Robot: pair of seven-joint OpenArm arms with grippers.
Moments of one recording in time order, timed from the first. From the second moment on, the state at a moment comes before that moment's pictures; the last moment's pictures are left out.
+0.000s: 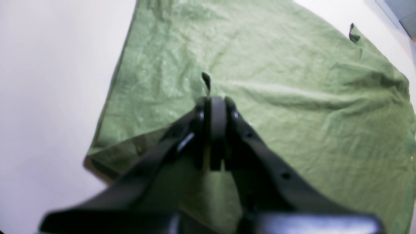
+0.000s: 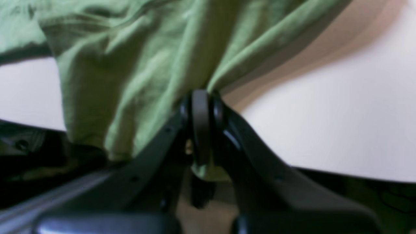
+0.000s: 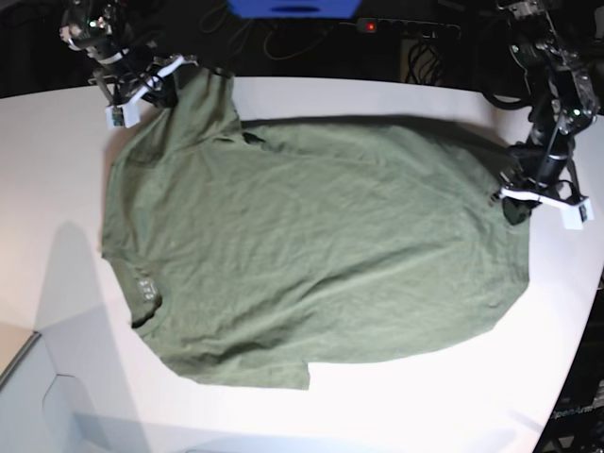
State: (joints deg) left arm 14.1 -11.9 -25.9 105.5 -39.3 0.1 43.1; right arm -34.6 1.3 20.4 105.0 16.1 25.7 -39.9
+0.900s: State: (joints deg) left arm -26.2 -12.9 -10.3 109.9 -32.1 0.5 44.3; right arm 18.7 4.6 28.2 116.2 15.1 25.9 -42.4
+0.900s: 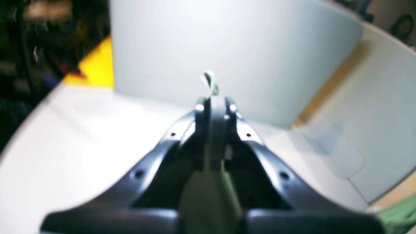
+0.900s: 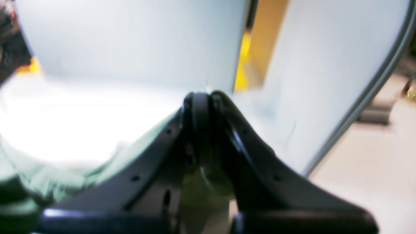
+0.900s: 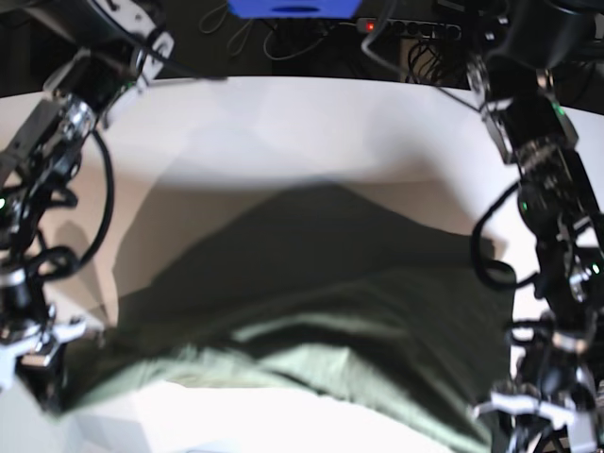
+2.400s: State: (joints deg) left arm -29.1 -13.2 -14.7 108.7 -27.0 0.1 43.3; right arm 42.8 8.0 26.0 88.1 14.8 25.5 -32.2
